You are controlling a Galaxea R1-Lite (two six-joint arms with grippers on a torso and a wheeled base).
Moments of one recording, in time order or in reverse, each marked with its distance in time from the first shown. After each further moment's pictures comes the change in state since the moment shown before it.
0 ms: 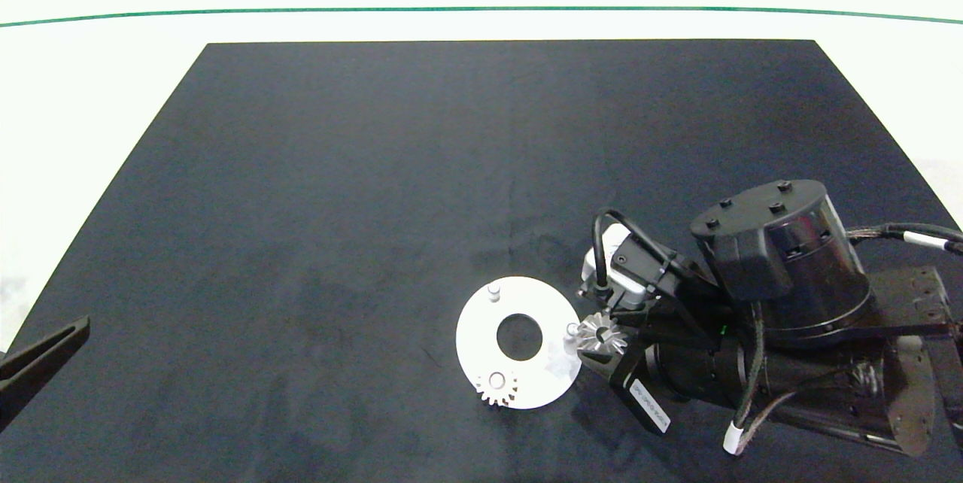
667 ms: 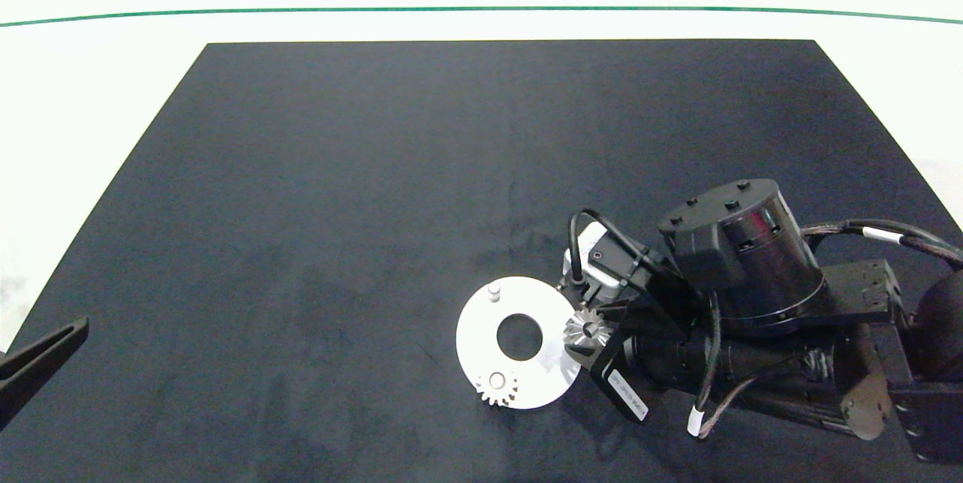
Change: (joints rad) left arm 0.000 -0.002 0.000 0.000 -0.001 0.000; right arm -0.003 0.051 -0.037 -0.002 -0.010 -0.001
